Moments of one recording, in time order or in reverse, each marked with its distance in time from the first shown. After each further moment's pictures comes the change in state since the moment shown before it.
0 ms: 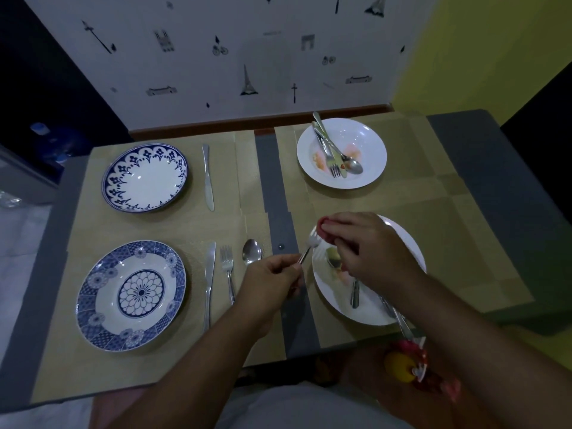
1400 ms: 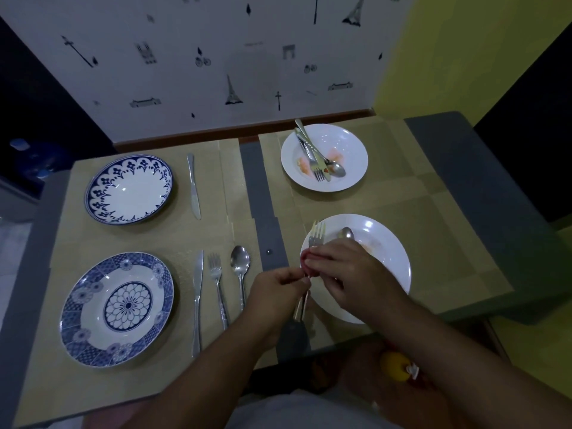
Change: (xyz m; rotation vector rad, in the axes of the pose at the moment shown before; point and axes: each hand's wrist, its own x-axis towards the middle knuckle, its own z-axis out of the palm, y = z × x) left_hand -0.005 -0.009 0.025 0.077 -0.075 -0.020; right_hand -0.040 -0.002 0.011 -0.068 -0.101 -0.085
